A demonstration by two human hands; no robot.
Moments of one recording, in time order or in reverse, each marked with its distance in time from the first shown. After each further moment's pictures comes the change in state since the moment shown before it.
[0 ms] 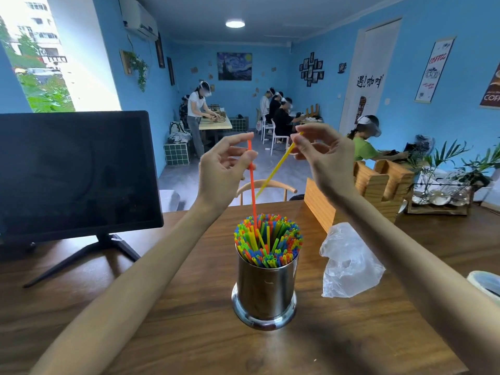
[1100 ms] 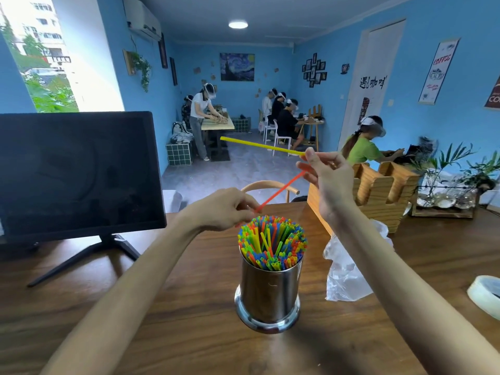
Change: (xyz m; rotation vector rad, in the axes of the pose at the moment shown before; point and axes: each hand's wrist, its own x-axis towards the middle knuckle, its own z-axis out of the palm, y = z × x) left_hand -0.008 -0.008 -0.037 0.784 -0.879 -0.238; right_hand -0.020 0.005 0.009 0.378 0.259 0.547
